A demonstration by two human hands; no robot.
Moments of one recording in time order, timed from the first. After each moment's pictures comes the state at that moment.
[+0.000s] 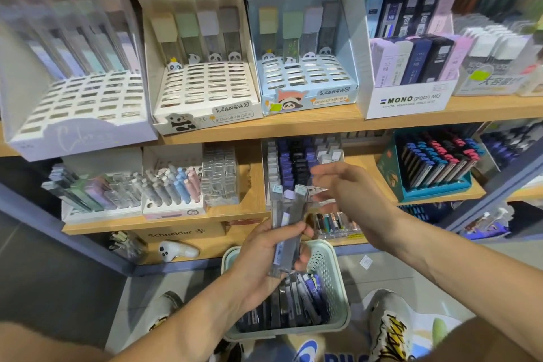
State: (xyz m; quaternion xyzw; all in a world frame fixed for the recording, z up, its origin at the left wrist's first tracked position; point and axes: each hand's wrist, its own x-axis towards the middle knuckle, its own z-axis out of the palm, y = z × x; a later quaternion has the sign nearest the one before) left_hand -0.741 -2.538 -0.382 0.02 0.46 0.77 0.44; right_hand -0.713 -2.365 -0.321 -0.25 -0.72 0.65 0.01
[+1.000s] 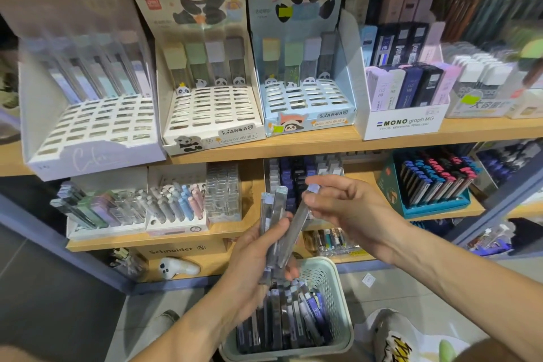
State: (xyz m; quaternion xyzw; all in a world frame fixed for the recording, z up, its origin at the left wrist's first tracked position) left_hand -0.750 -2.550 -0.364 0.03 0.51 0.77 0.38; right_hand -0.712 -2.360 -0.310 -0.17 -0.57 0.80 0.00
